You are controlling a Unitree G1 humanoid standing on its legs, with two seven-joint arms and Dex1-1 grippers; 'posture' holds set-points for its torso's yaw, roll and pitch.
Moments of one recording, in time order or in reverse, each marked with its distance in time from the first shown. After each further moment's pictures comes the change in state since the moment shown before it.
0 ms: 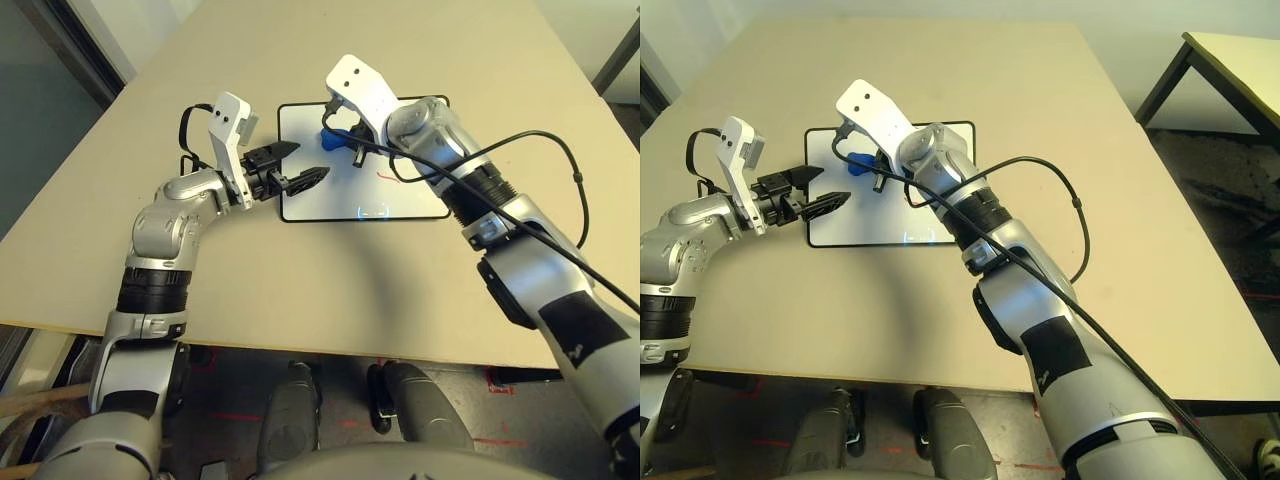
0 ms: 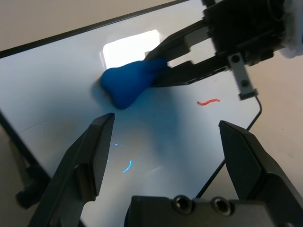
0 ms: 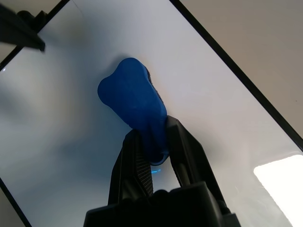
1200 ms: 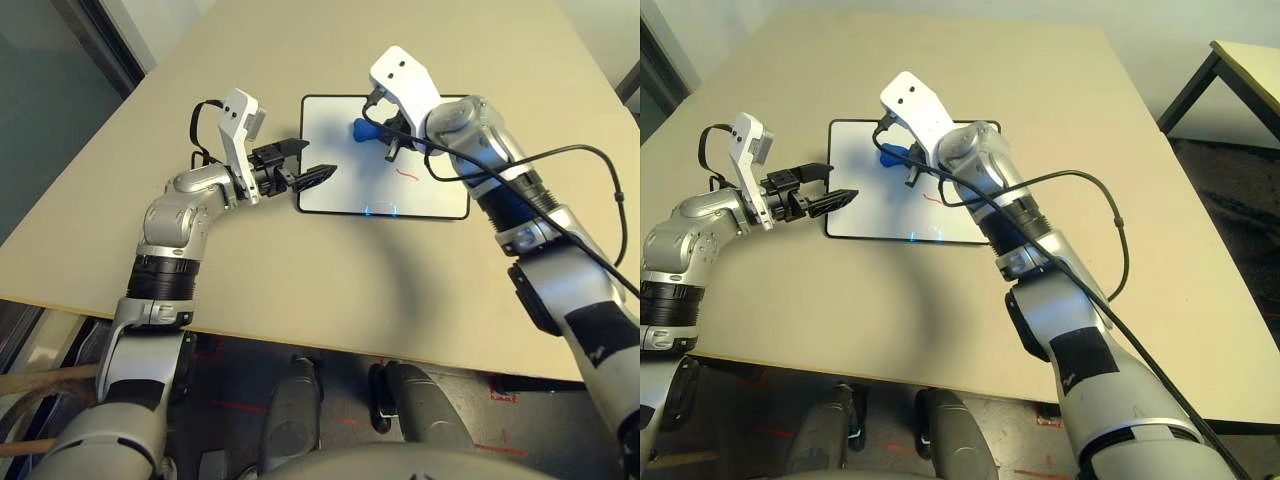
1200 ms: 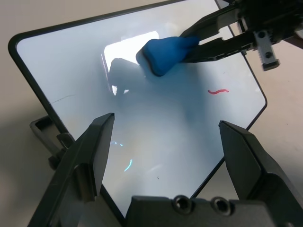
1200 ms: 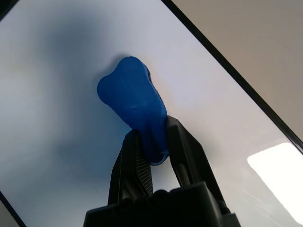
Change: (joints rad) left arm -0.079 -0.004 -0.035 0.140 0.023 -0.070 -0.071; right arm 0.161 -0.219 -0.046 -0.332 0.003 0.160 0.063
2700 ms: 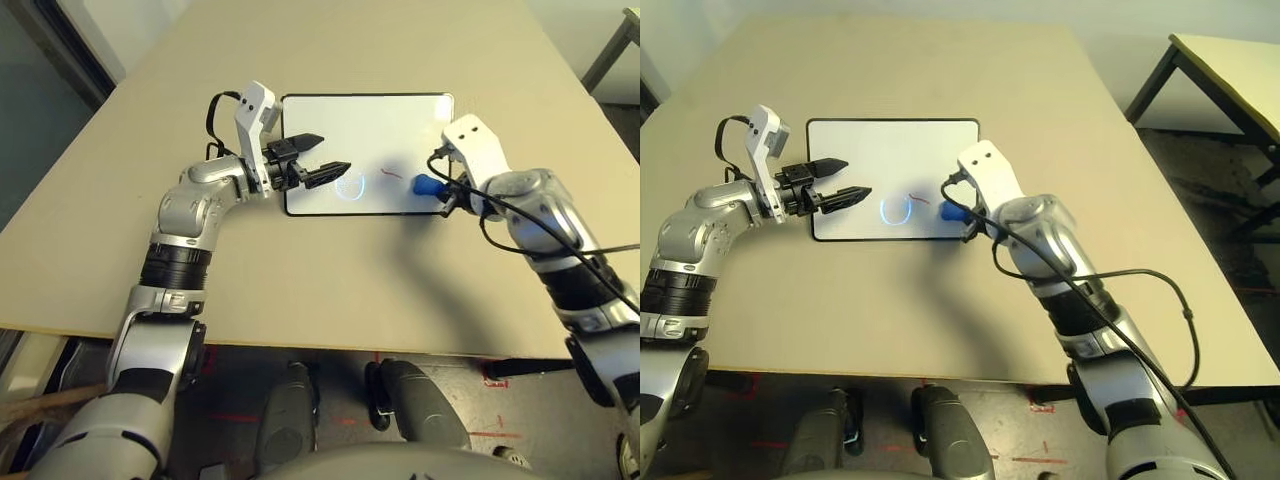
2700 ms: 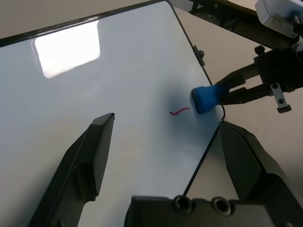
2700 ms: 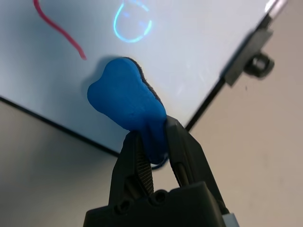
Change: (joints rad) left arm -0.033 -0.035 -0.032 -0.007 0.002 0.016 -0.001; right arm 0.302 -0.121 -0.035 -0.432 0.066 0.416 -0.049
